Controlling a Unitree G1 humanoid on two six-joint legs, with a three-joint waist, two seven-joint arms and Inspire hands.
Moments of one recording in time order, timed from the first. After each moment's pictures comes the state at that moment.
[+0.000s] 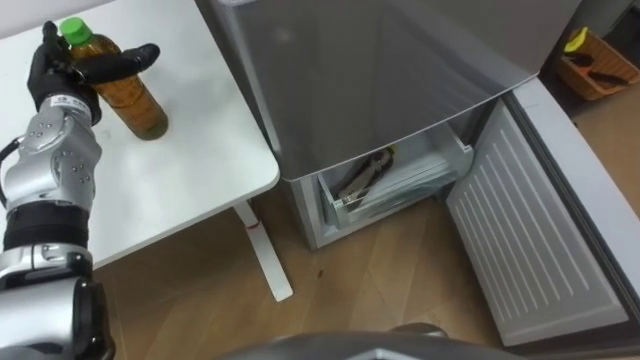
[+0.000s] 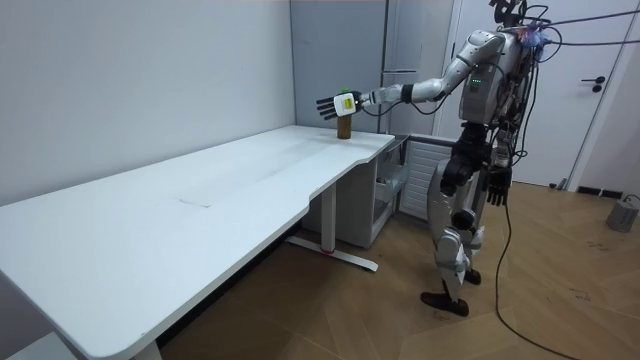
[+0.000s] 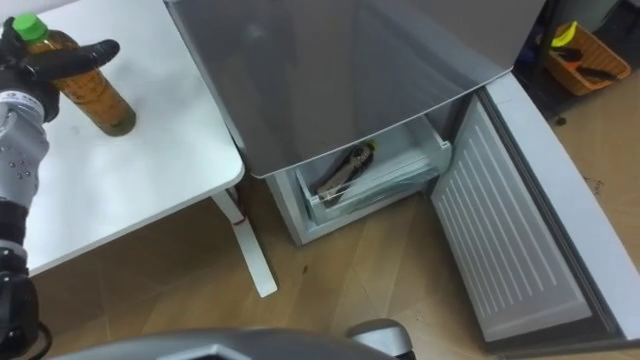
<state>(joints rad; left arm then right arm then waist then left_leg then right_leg) -0.37 0.42 0.23 0.57 -0.48 0.20 0.16 0.23 -0.24 -0.27 1.25 -0.13 0.24 0.15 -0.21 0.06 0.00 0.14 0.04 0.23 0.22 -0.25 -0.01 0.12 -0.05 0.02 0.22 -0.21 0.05</state>
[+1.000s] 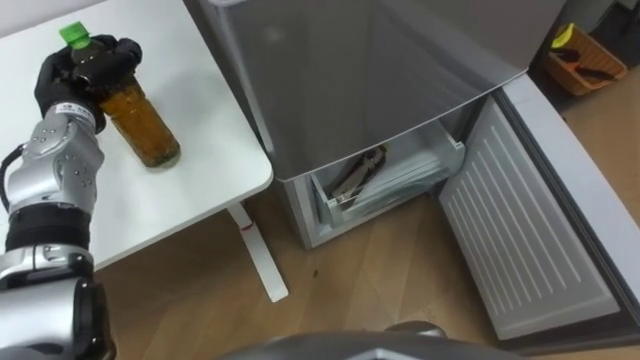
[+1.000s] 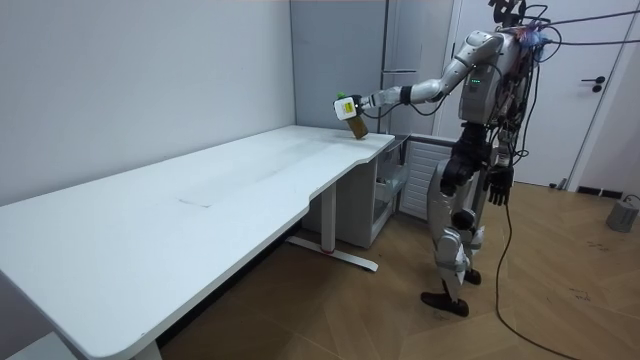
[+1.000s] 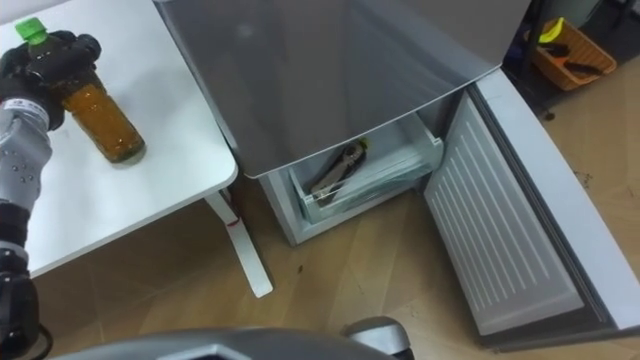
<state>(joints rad) -0.37 0.42 0.23 0.61 -0.47 0.21 0.15 0.22 -0.26 -0.28 1.25 -0.14 0.24 0.16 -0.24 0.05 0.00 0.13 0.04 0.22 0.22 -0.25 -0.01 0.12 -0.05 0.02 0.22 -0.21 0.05</state>
